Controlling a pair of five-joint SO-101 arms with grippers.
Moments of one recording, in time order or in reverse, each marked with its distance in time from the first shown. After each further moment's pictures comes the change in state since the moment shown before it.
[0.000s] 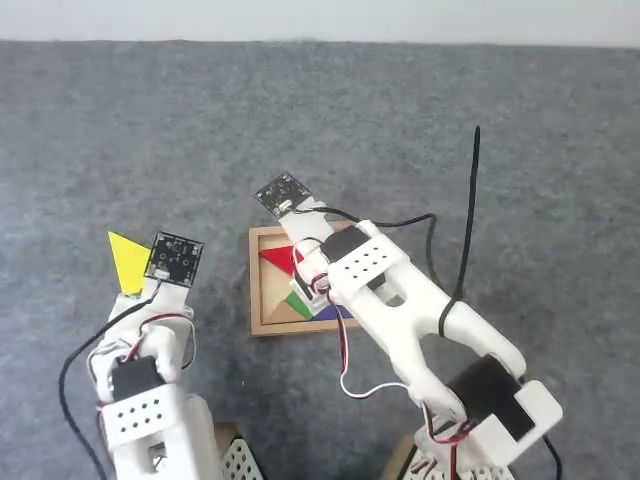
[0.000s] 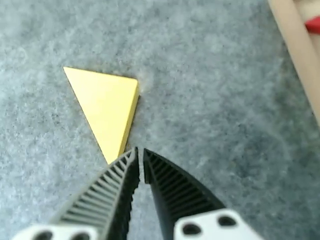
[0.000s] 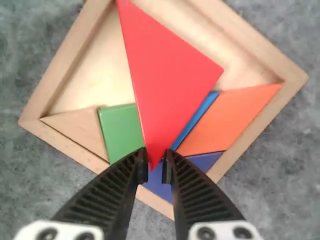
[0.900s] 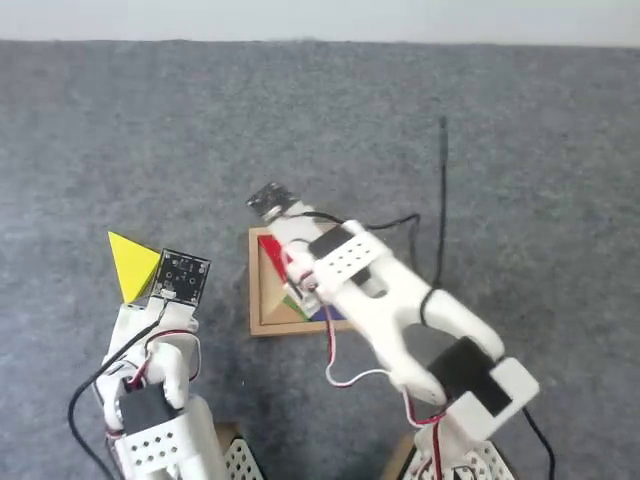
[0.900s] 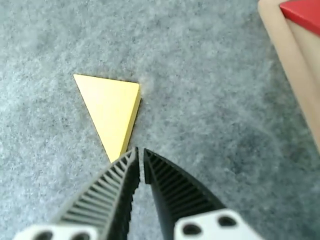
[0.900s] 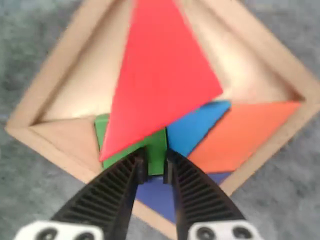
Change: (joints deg) left arm 0.6 -26.9 5.7 16.4 -0.1; right arm -1.8 8.0 -3.4 -2.0 2.2
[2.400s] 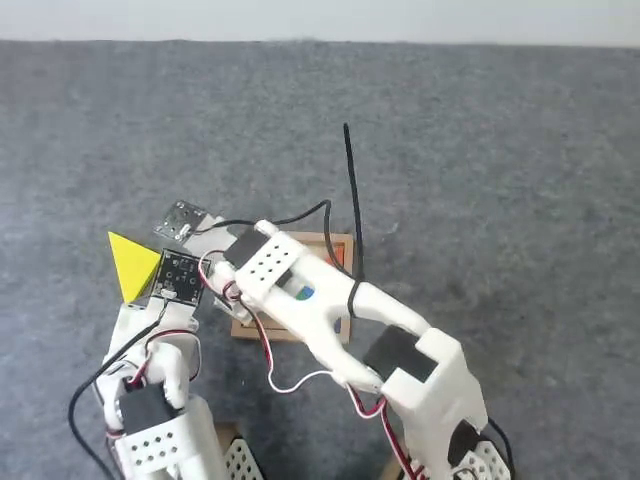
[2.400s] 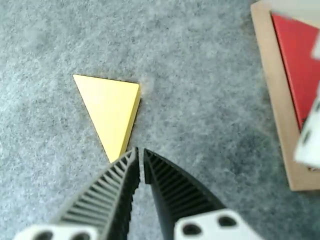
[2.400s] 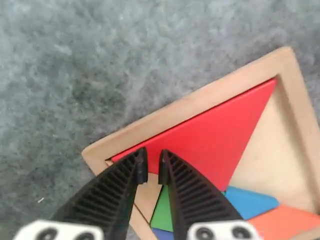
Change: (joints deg) left arm 0.0 0.0 0.0 0.0 0.0; right arm -12.6 17.8 -28.1 9.6 1.6
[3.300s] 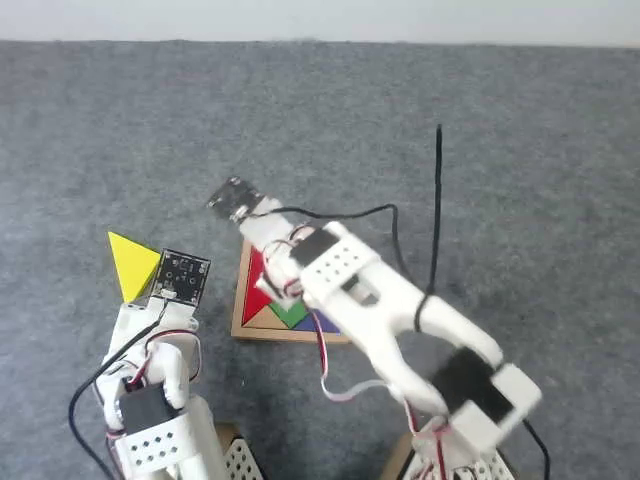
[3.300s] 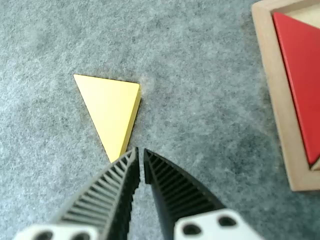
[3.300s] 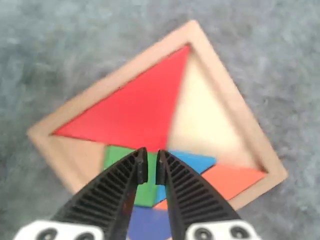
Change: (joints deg) left arm 0.0 0.0 0.0 0.0 0.0; right arm 9.5 -19.3 24.1 -13.9 2.7
